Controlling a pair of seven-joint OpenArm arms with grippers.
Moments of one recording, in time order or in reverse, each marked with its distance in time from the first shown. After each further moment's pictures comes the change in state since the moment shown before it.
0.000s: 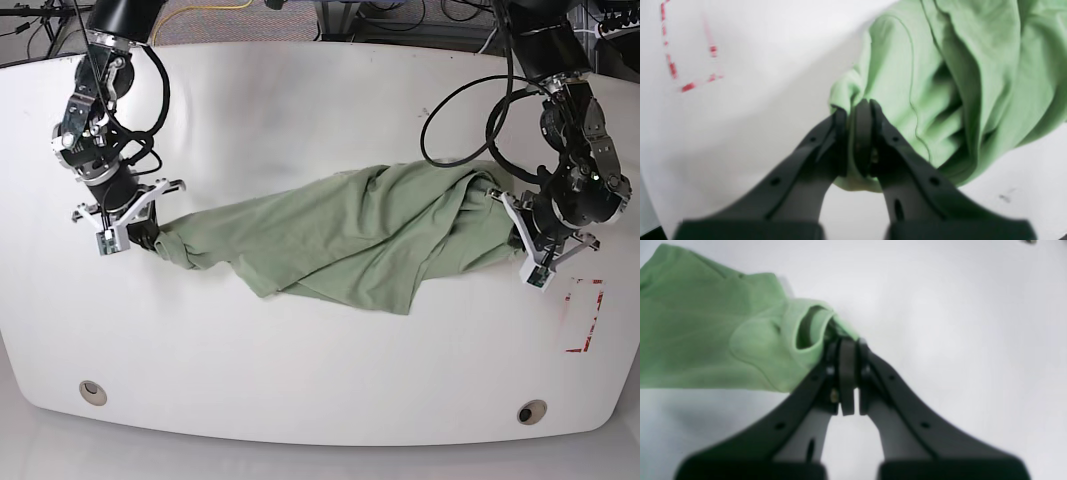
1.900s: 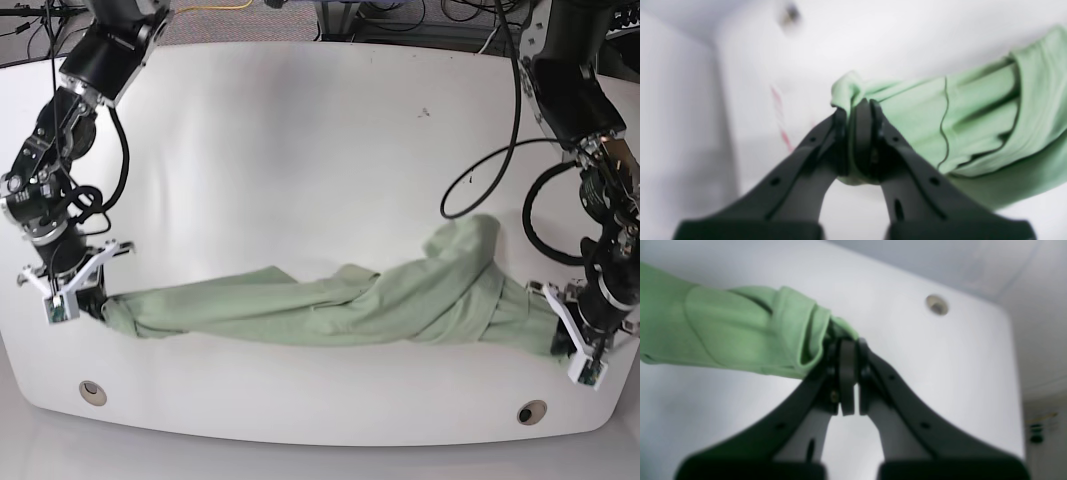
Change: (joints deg) left arm -19.8 -5.3 0.2 -0.5 -0.8 0.0 -1.7; right arm 17.7 3.6 7.3 2.2 0.4 6.3 -13.3
